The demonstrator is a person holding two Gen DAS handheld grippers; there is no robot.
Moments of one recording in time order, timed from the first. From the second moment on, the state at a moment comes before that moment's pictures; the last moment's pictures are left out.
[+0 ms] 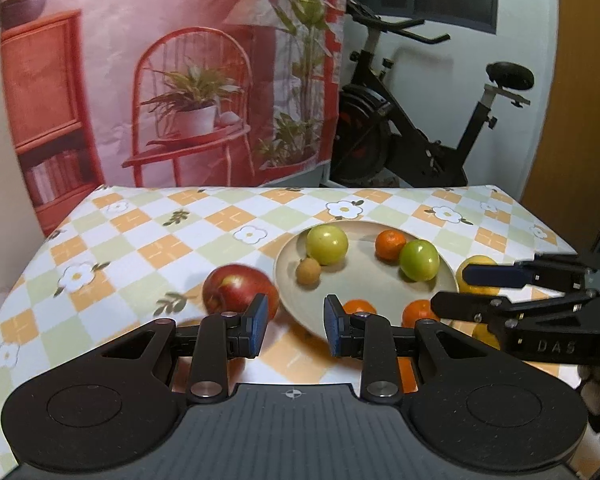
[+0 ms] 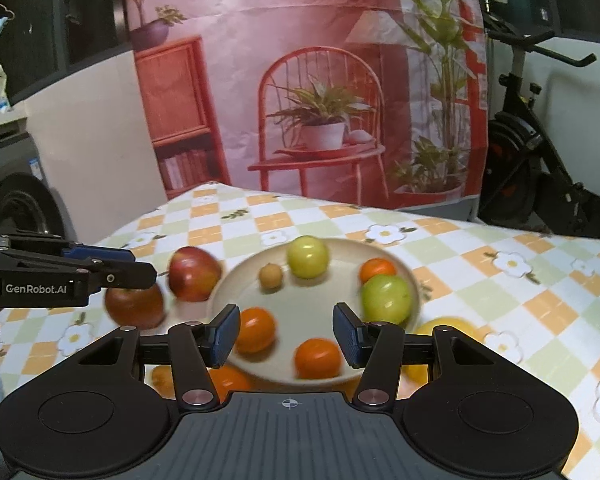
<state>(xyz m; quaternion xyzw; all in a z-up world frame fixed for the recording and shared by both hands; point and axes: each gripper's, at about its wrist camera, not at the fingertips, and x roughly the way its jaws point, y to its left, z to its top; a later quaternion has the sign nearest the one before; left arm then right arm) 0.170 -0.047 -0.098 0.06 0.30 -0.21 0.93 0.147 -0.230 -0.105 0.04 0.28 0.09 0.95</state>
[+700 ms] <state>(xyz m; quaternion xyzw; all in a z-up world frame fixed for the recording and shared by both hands) 0.145 -0.016 -0.126 0.04 0.31 -0.19 0.93 0.145 -0.190 -0.154 0.03 0.33 0.12 0.94</state>
